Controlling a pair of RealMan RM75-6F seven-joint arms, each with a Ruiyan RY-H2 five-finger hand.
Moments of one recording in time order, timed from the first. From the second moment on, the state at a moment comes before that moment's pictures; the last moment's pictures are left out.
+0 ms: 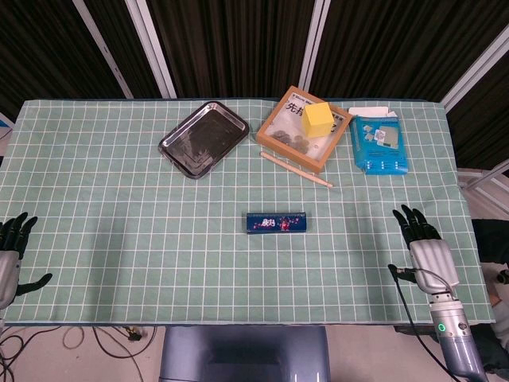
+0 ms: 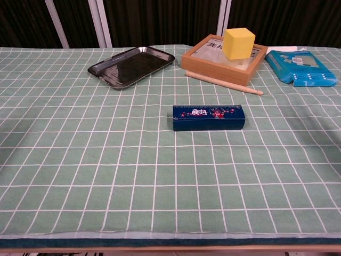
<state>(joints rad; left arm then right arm) -0.10 -1.12 -0.05 -1.62 1.42 1.44 0.10 0.23 -1.28 0.11 -1.57 -1.45 1.40 -0.16</state>
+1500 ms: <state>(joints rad) -0.11 -1.10 -0.06 -1.62 1.42 1.41 0.02 0.62 -1.34 0.28 -1.82 -1.13 1.02 -0.43</state>
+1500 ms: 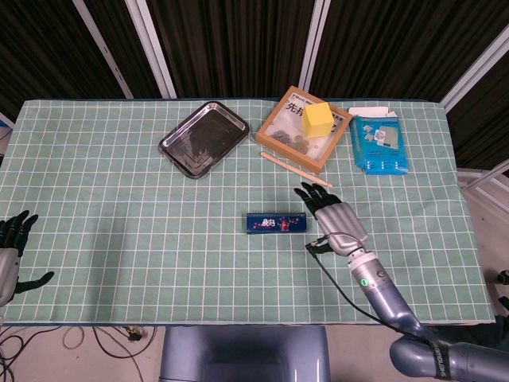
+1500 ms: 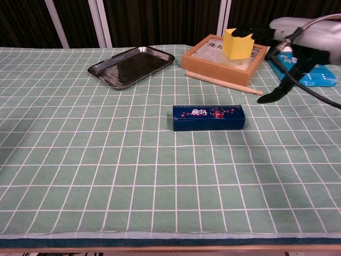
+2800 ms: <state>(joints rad) -0.13 -1.09 -0.05 -1.64 1.40 1.37 -0.01 1.04 -1.69 0.34 -1.57 -0.38 1.04 -0.83</state>
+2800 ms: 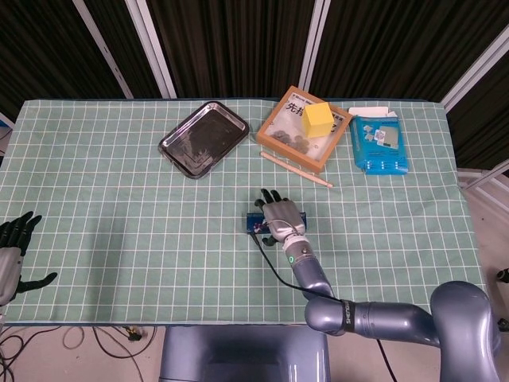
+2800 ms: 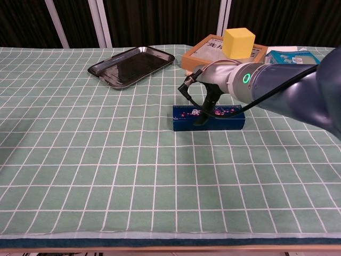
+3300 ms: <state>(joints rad) -0.13 -1.08 -0.05 -1.64 1.40 1.37 -0.03 1.09 -1.74 0.33 -1.49 -0.32 1.03 -0.81</state>
